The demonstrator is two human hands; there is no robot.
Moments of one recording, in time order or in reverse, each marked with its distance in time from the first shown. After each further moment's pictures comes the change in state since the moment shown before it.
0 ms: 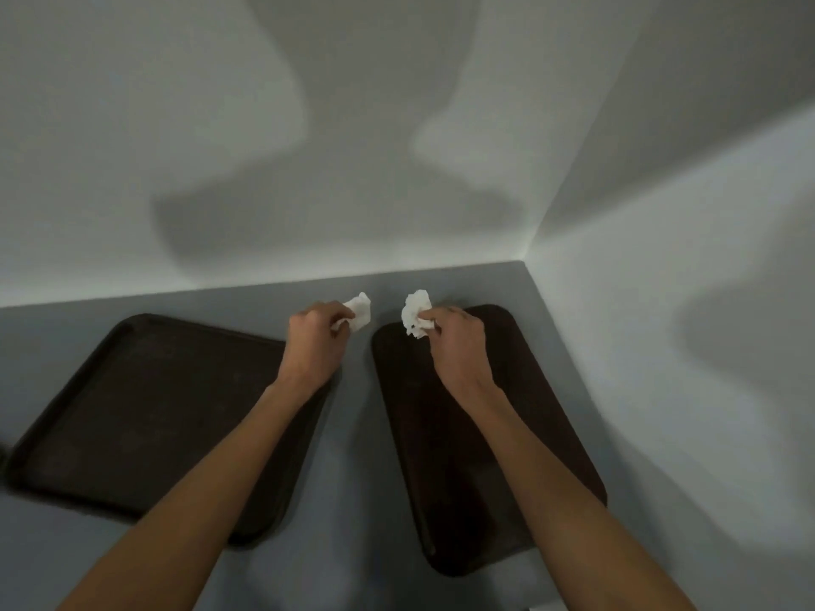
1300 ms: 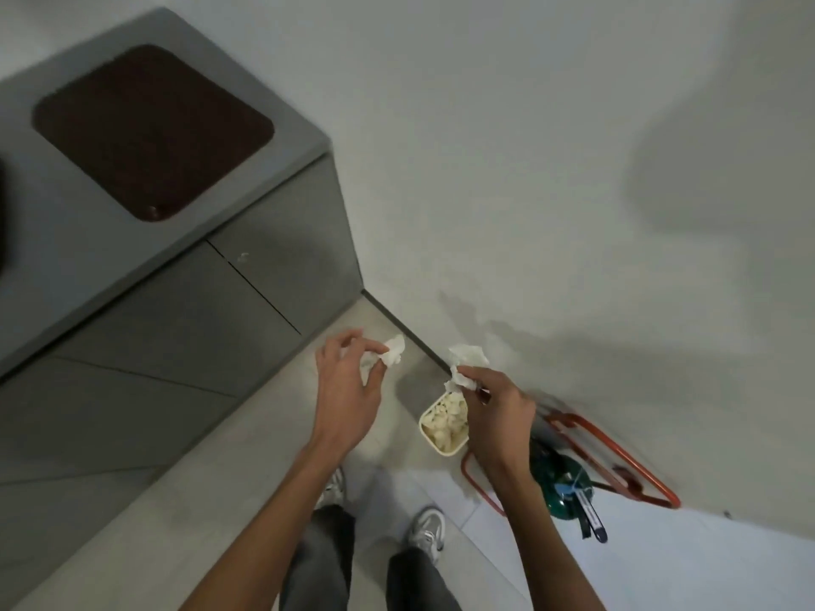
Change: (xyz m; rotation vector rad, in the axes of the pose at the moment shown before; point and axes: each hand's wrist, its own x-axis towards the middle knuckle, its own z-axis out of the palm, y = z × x) left_hand -0.701 0.243 0.097 -0.181 -0.582 0.222; right_hand -0.852 0.097 -0.121 0.242 0.485 0.885
